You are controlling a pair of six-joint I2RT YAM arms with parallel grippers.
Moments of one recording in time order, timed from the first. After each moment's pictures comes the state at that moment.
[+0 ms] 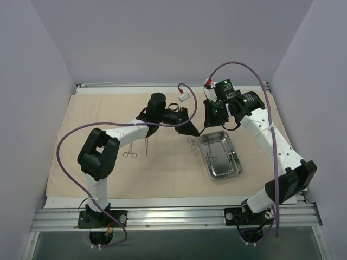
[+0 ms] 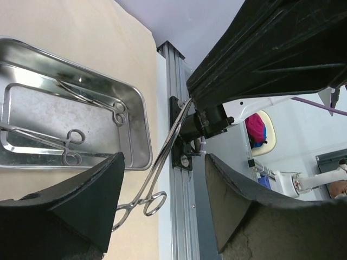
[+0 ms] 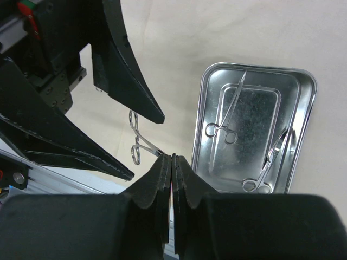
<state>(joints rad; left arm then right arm) -0.61 1.94 1.34 0.43 1.13 -0.73 0.46 1.52 1.64 -1.09 -0.08 0.24</state>
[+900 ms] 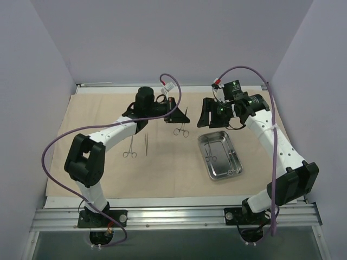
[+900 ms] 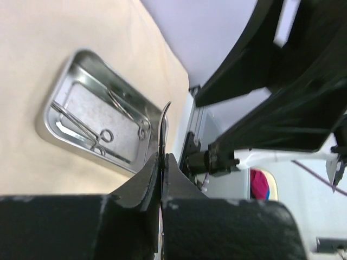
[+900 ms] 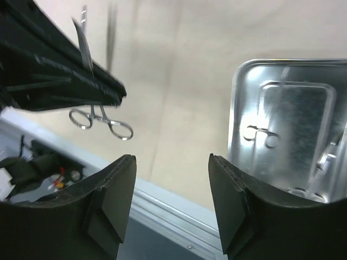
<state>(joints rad) -0.55 1.82 1.32 0.23 0.90 -0.77 0.36 1.48 1.54 -1.00 -0.26 0.36</state>
